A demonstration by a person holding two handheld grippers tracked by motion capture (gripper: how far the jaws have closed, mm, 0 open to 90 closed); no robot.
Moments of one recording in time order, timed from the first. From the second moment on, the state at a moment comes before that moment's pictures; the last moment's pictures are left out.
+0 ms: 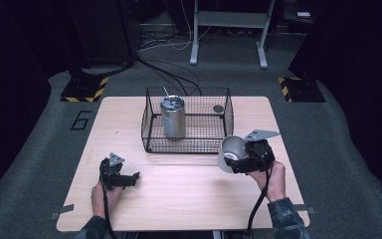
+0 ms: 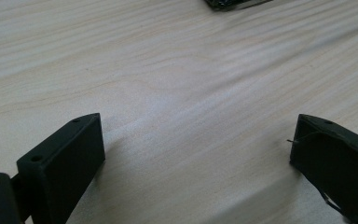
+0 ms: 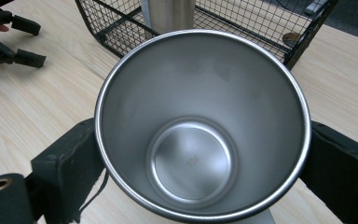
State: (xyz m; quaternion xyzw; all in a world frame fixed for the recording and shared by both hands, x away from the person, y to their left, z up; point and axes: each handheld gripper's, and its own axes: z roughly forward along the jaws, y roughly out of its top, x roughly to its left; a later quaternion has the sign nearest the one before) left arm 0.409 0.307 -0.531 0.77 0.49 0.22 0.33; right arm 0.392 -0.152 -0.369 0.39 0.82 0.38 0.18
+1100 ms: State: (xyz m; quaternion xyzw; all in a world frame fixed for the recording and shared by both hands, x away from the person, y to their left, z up) left arm 0.408 0.306 -0.531 0.78 0.49 0.21 0.33; right arm 0.431 -0.119 -0.330 0.37 0.83 0.38 0.17
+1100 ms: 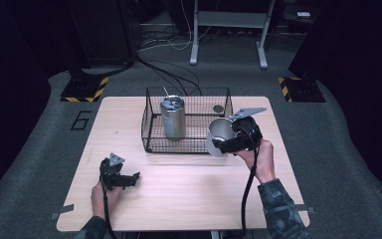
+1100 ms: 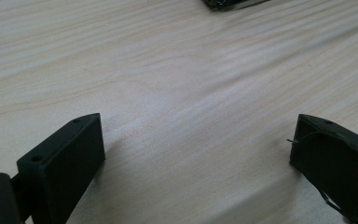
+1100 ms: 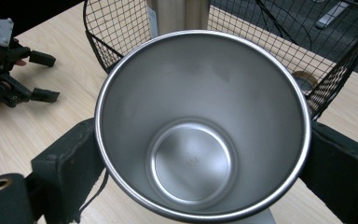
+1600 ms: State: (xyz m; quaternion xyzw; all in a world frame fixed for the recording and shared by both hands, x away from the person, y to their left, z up) left arm 0.409 0.307 -0.531 0.78 0.49 0.21 0.33; right arm 0.458 -0.109 -0.325 0.38 0.82 0.38 0.17
